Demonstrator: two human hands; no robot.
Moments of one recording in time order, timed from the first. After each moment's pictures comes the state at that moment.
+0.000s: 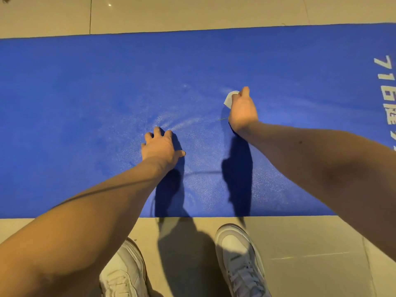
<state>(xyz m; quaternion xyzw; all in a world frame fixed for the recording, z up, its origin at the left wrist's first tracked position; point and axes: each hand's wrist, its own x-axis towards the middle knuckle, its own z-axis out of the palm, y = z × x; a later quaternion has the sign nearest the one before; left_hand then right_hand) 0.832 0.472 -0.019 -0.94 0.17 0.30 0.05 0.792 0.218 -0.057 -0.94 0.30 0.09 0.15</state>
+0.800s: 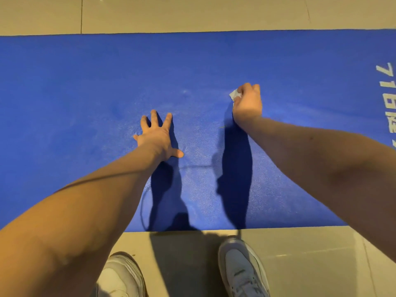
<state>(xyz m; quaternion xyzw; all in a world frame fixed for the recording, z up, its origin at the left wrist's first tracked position) 0.890 0.454 -0.025 -0.91 0.20 0.34 0.09 0.821 0.199 -0.074 -0.94 0.31 -0.04 0.16</state>
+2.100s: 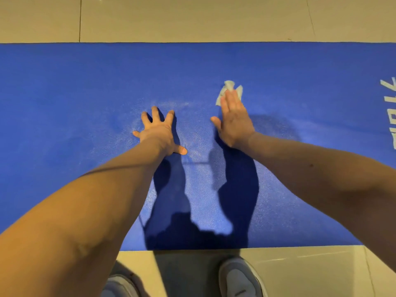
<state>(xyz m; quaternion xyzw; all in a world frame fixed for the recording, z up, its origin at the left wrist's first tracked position) 0.935 0.421 -0.029 -0.92 0.19 0.35 0.07 0.841 0.208 -0.095 -0.99 0.12 0.07 0.07</state>
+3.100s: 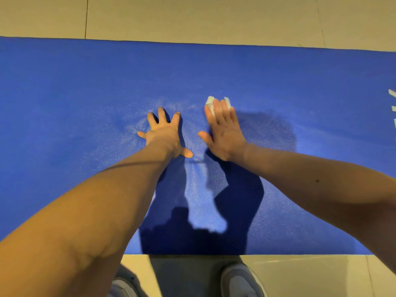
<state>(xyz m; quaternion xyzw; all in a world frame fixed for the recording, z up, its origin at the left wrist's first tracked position) 0.937 0.420 -0.032 -0.92 0.20 0.34 0.07 0.839 0.252 -0.088 -1.00 0.04 0.01 0.09</state>
